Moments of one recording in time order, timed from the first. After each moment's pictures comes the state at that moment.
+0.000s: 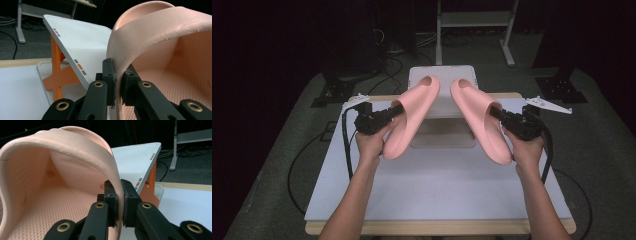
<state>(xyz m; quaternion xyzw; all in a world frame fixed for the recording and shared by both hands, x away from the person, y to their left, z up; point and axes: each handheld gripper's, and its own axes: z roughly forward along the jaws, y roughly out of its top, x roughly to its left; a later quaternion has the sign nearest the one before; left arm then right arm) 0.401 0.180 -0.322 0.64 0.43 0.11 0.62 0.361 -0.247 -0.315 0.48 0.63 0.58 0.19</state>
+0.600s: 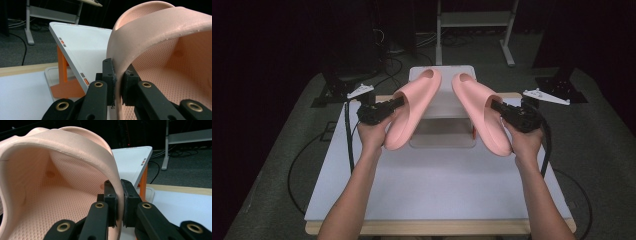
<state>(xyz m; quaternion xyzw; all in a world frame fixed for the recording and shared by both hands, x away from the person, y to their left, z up) 0.421 0.172 -0.307 0.65 0.44 0.13 0.60 0.378 -0.248 -0.307 0.49 0.63 0.57 0.21</state>
